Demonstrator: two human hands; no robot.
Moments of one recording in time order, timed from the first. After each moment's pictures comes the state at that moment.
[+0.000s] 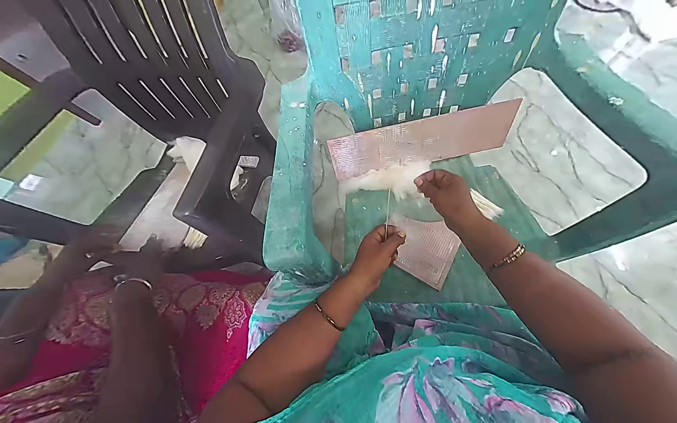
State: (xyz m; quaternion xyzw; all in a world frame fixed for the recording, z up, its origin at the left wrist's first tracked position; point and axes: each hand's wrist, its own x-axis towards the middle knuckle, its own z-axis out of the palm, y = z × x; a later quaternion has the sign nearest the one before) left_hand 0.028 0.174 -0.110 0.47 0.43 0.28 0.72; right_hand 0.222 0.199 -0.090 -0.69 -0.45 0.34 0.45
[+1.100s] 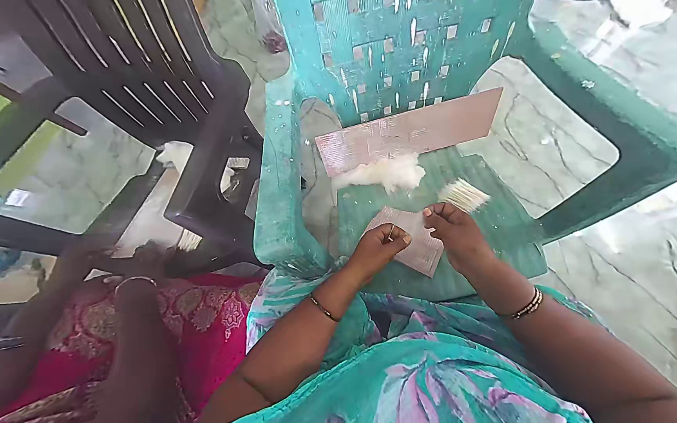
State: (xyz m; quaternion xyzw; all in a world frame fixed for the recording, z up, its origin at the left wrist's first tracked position) left_hand 0.022 0.170 -0.114 0.61 0.36 0.20 0.68; right_hand 0.191 0.097 -0.085 -0.66 -0.32 0.44 0.52
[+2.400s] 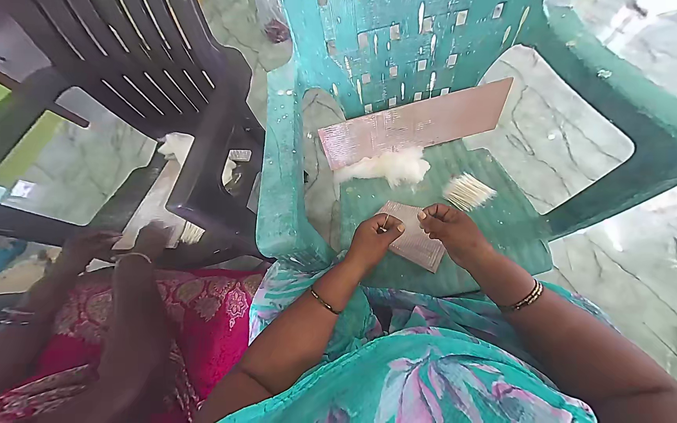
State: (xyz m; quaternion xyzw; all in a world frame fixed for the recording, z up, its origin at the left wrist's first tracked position) left_hand 0.019 0.175 -0.117 0.62 0.42 0.23 0.62; right_hand 0.194 0.100 -0.097 -0.64 -0.34 0.49 0.48
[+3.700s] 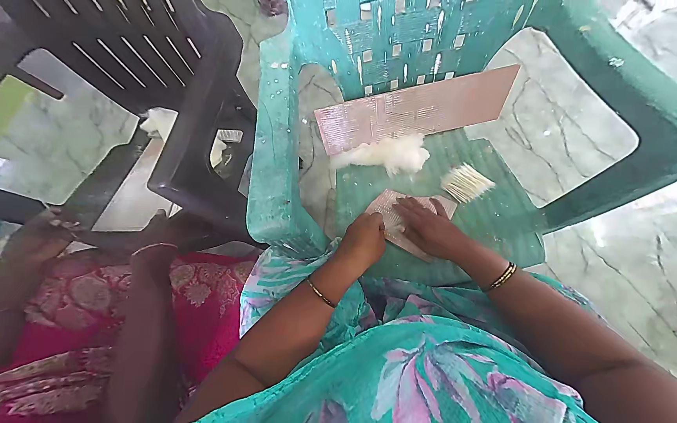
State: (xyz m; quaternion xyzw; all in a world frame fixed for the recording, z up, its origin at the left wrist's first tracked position) left_hand 0.022 0.170 -0.103 0.81 0.49 -0.04 0.34; right_hand 0.208 0.115 -0.145 -0.63 -0.75 0.20 0.09
